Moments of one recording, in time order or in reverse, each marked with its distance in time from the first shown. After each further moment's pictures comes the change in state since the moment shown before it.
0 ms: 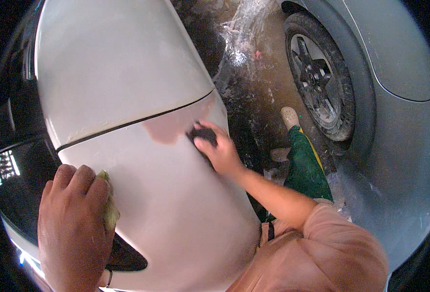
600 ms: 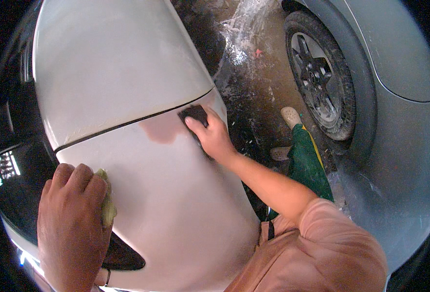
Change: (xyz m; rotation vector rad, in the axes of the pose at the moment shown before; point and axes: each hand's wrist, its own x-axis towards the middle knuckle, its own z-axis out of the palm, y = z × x) left_hand 0.002 0.008 -0.004 -0.004 -0.024 -0.026; right_hand 0.038 -0.008 0.000 0.287 0.006 0.097
